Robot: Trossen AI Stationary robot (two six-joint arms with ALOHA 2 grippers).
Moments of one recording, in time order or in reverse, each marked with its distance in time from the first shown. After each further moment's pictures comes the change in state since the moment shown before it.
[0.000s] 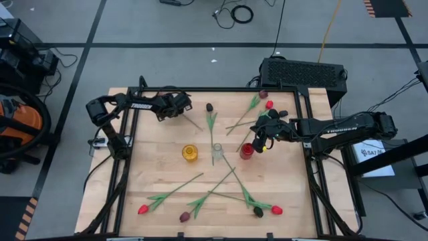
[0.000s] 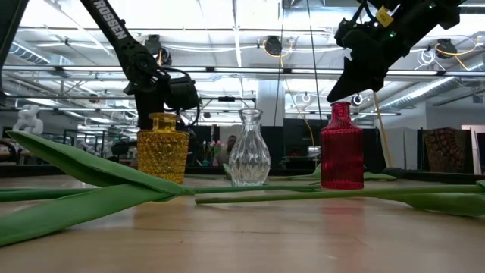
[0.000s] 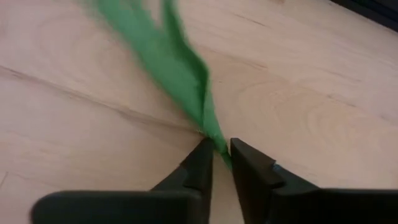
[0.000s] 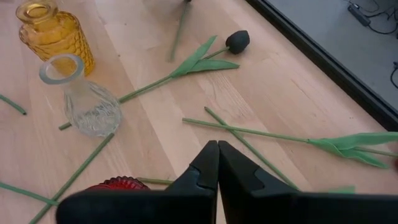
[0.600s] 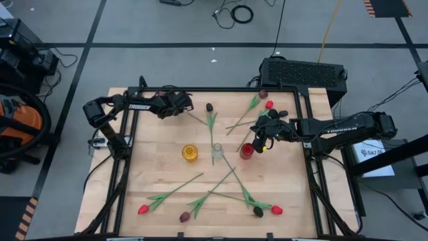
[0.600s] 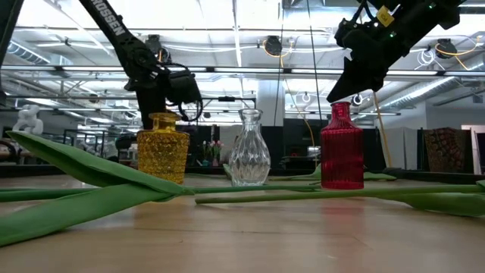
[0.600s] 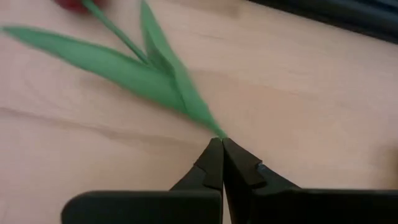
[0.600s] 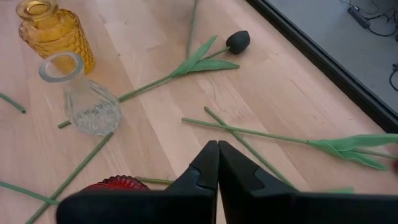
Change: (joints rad) left arm -0.028 -0.045 0.004 0.024 -0.030 0.131; right arm 0.000 0.000 0.000 0.000 0.000 -0.011
